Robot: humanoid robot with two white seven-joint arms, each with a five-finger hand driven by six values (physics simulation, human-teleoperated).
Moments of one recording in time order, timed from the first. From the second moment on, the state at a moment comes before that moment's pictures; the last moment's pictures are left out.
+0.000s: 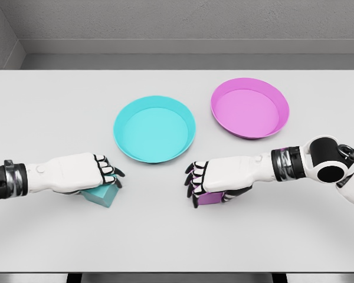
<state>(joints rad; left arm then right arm) -0.33 0.96 -0.62 -1.77 -0.63 -0.61 -0.34 -0.71 -0.78 1.00 -1.68 0.23 -0.59 0.60</state>
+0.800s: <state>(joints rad) -0.49 0.88 -0.58 -1.76 -0.64 -0.61 -0.34 -0.72 -0.78 0.94 -1.69 0.25 -0.60 0.61</state>
